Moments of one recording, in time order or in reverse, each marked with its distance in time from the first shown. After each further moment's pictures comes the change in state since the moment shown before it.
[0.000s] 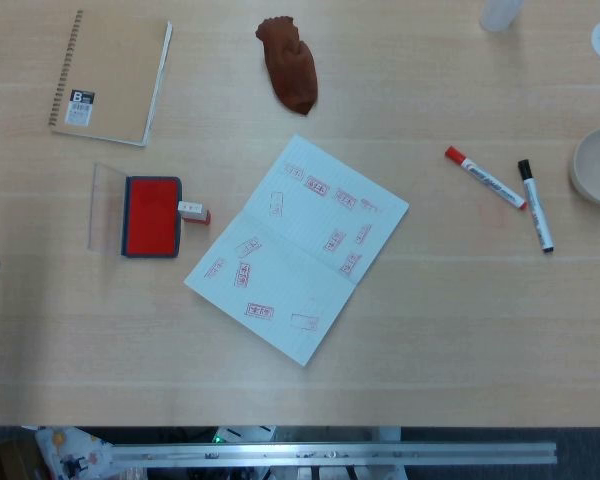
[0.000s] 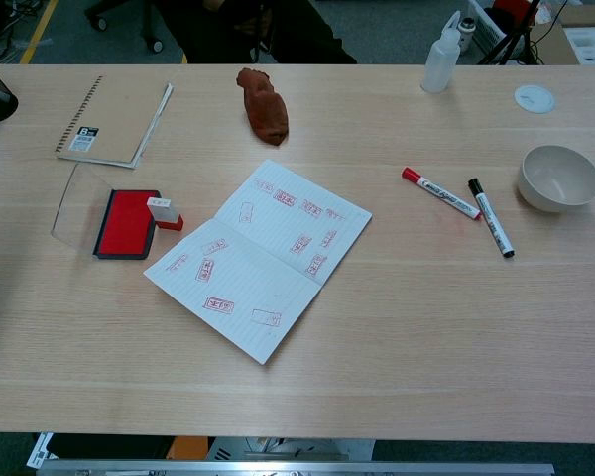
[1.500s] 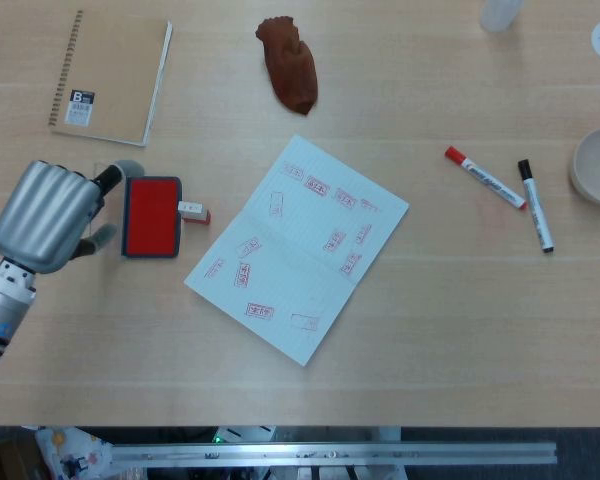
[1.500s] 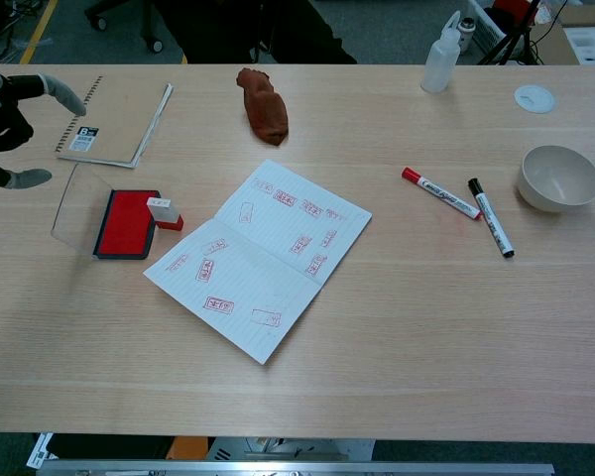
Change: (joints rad) left arm -0.274 0.028 -0.037 -0.062 0.143 -0.270 -0.044; right arm 0.111 0.049 0.068 -0.029 0.075 -0.120 -0.040
